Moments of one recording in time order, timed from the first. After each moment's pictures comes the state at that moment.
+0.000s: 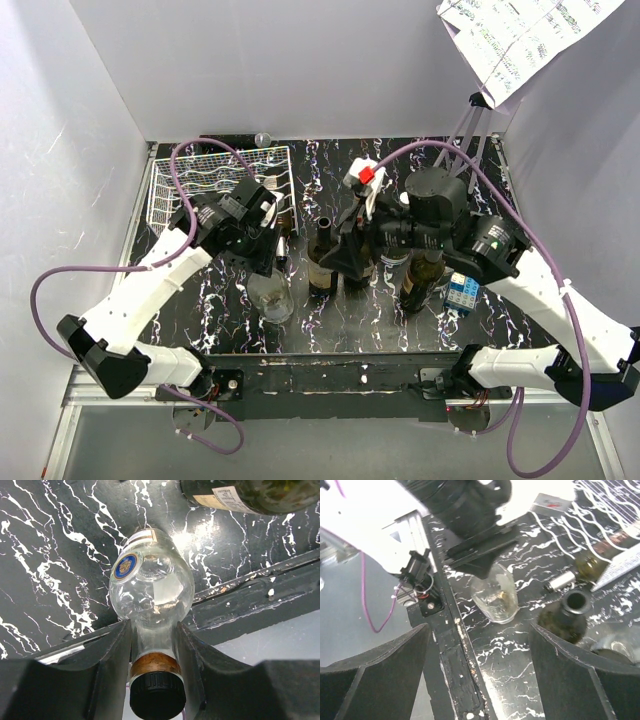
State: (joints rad) left arm -0.70 1.32 1.49 -1.34 -0.05 -0.35; right arm 0.93 1.17 1.52 -0.71 -0.35 0.12
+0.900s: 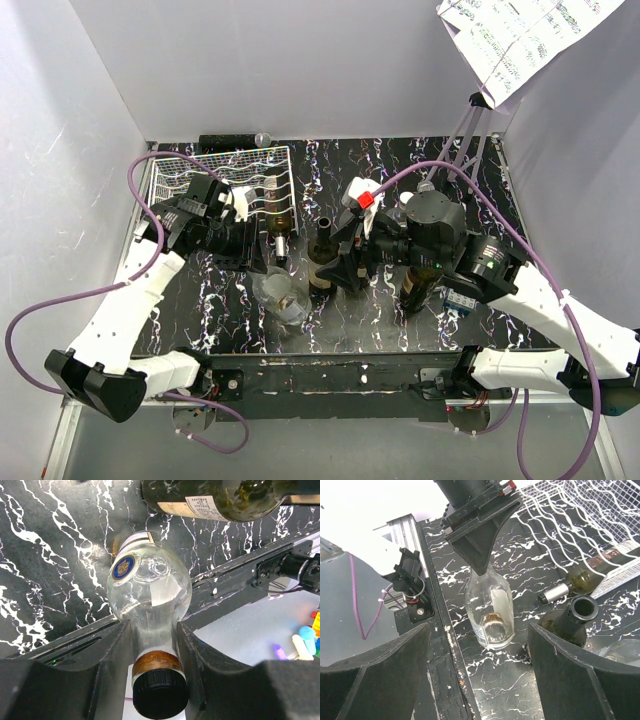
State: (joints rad) left arm -0.43 1.19 1.39 -1.26 0.30 -0.33; right arm 1.05 1.08 1.34 -0.53 -0.27 0.07
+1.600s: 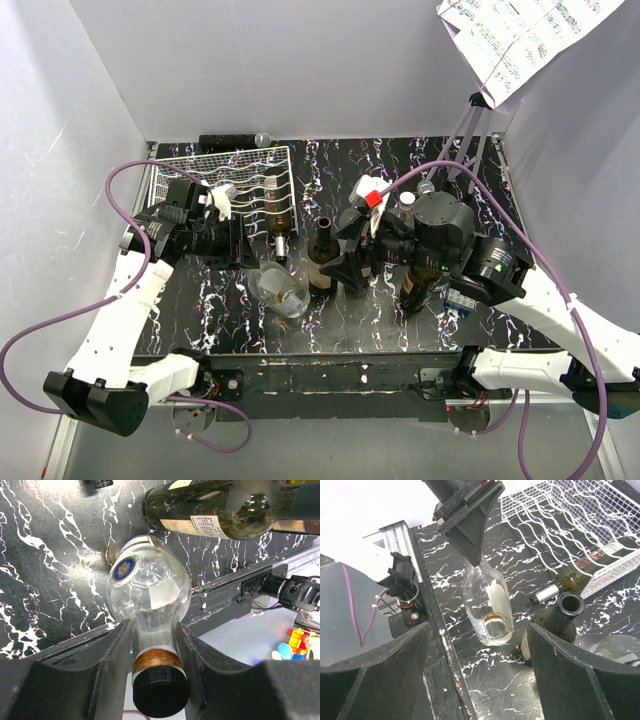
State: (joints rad) left arm -0.29 1.11 1.30 -1.18 0.39 -0.35; right arm 1.05 1.06 1.34 -0.53 -0.22 0.07
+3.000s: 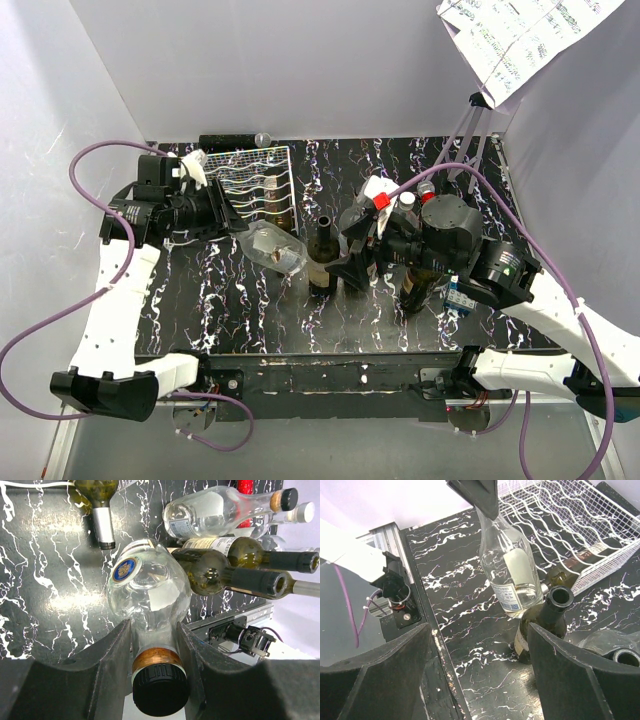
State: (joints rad) left arm -0.15 1.18 1.47 -1.12 0.41 -0.45; right arm 1.05 1.02 1.33 -0.54 -0.19 0.05
